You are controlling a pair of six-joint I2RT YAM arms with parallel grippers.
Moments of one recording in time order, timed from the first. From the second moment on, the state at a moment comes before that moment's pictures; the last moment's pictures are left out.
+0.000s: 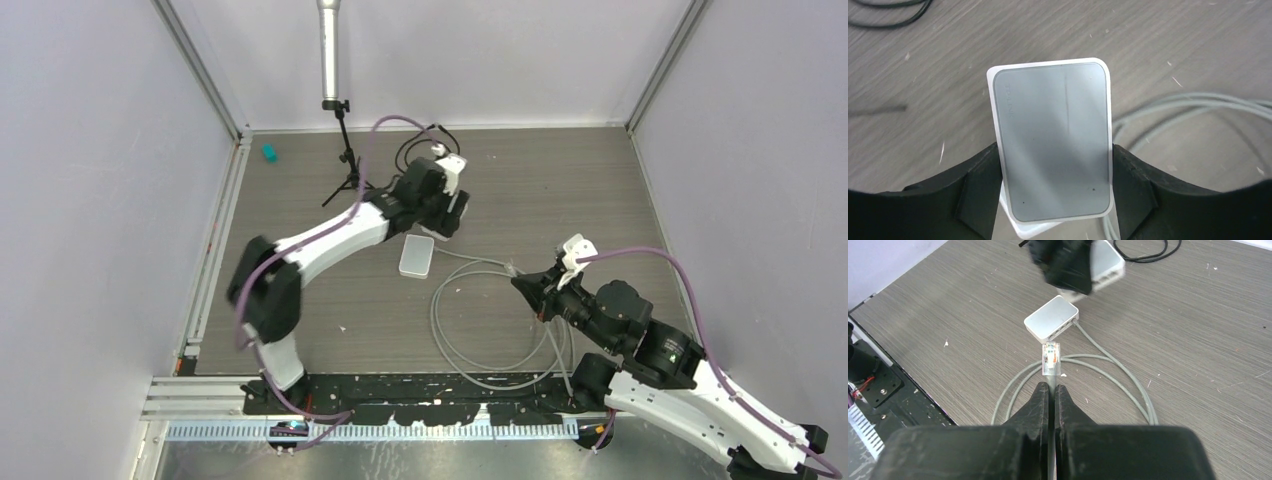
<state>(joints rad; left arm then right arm) -0.74 1.87 1.49 -0.36 -0.02 -0.09 0.94 0.37 0.66 -0.50 0.24 0.19</state>
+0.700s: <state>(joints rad) -0.92 1.08 0.60 -0.42 -0.23 -0.50 0.94 0.61 0.56 -0.32 0.14 0.15</state>
